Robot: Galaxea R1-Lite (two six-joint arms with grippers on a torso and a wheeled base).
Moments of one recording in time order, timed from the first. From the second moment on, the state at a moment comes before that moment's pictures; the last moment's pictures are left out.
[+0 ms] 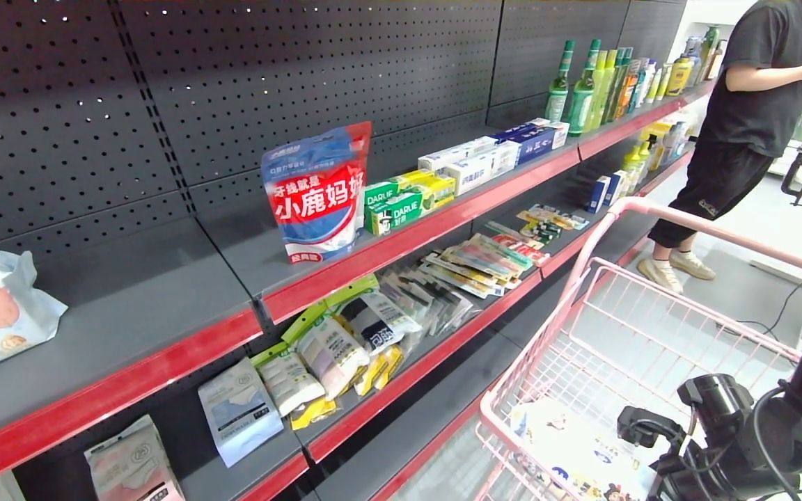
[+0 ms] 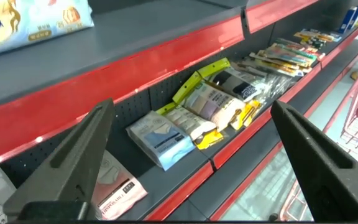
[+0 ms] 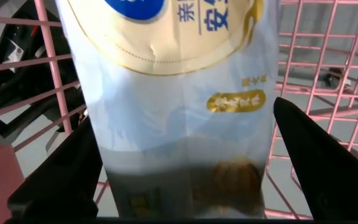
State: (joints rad) left arm -0.01 0.00 0.00 0.00 -0.05 0.00; right arm -0.12 2.21 -0.40 -0.45 0.31 -0.78
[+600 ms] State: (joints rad) left arm -0.01 0.00 0.00 0.00 -0.05 0.00; right arm -0.10 2.22 -0.39 -0.47 0.33 -0.78
